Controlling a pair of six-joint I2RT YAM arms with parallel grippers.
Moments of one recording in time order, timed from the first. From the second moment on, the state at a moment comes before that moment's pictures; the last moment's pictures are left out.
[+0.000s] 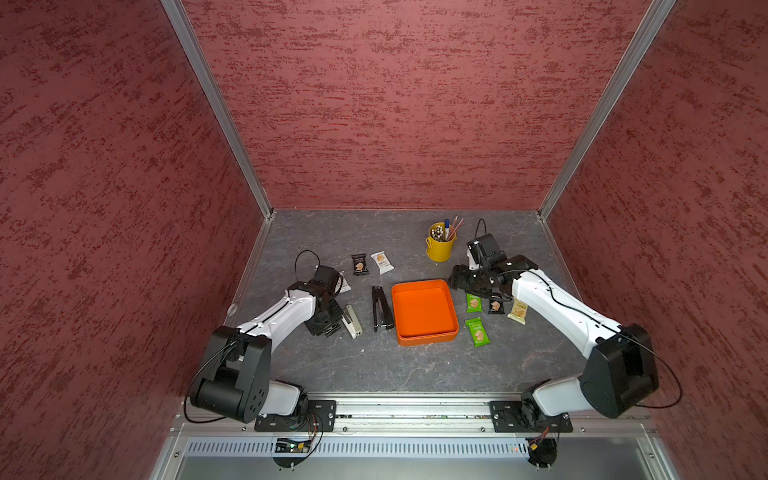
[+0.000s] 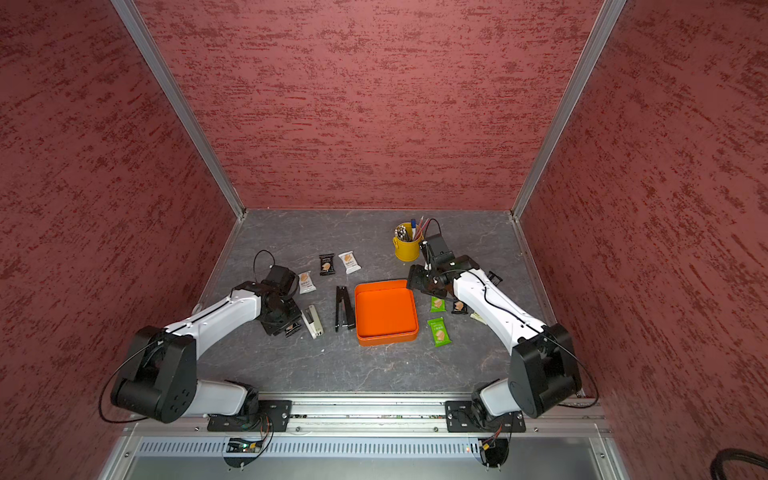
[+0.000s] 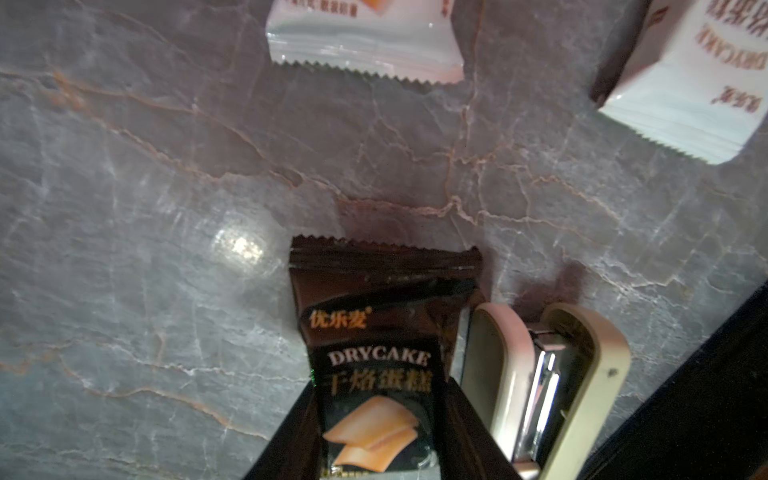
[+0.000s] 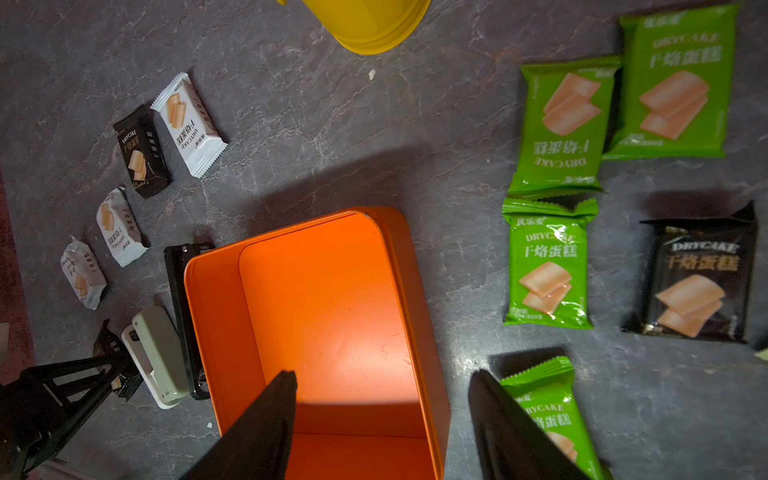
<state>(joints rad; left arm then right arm) -0.25 1.41 0.76 -0.76 -0.06 -0.91 0.42 1.45 1.14 -0.75 -0.11 0.64</state>
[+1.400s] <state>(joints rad) 0.11 1.39 0.60 0.40 0.02 -0.12 0.06 1.51 0.44 0.57 0.25 0.10</state>
